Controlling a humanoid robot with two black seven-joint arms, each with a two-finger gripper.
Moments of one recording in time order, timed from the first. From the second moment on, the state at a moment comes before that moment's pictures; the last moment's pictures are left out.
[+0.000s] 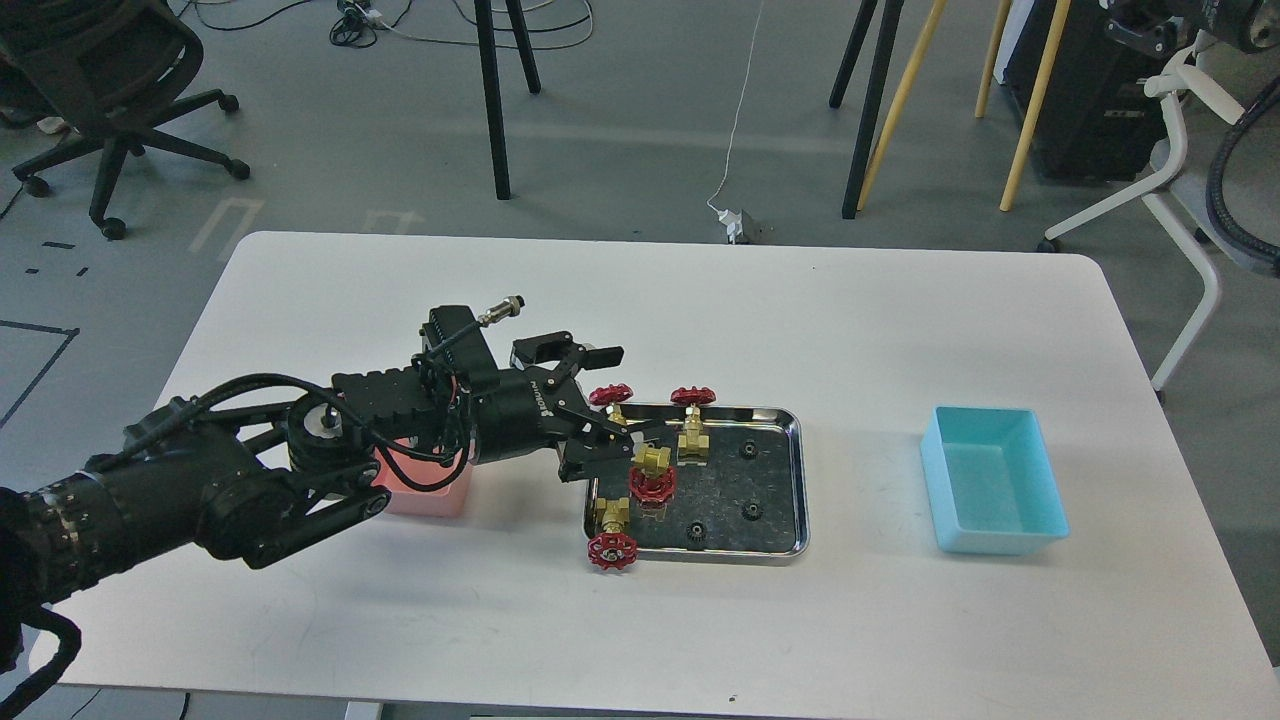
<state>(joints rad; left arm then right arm) -0.84 0.32 -0.10 -0.95 1.95 0.32 -0.44 1.29 -0.62 0.49 0.56 -0.33 0.45 0.01</state>
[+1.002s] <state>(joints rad) -0.78 0.03 0.00 -0.52 1.94 0.41 -0.49 1.29 -0.63 0.45 0.54 -0.33 0.45 0.01</state>
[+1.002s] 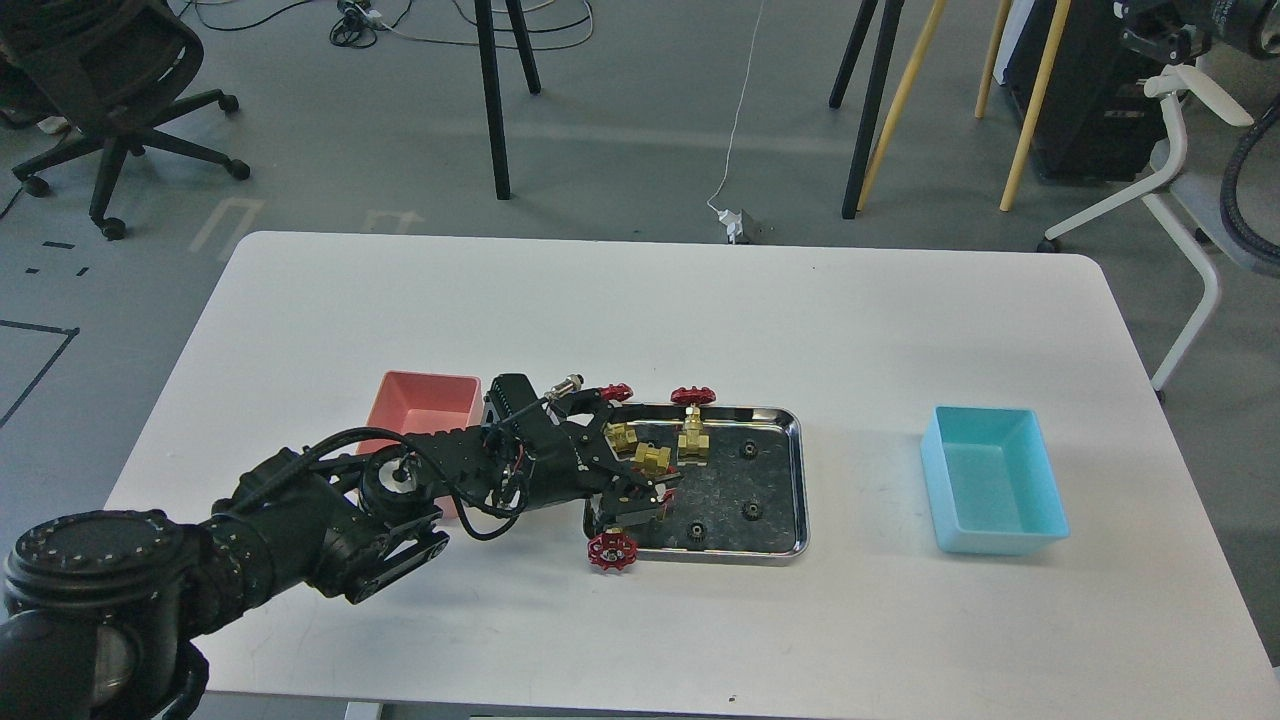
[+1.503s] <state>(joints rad) -0.78 0.04 0.00 -0.50 1.95 0.41 -0.49 1.29 -0.63 0.45 0.54 -0.33 0.45 0.02</state>
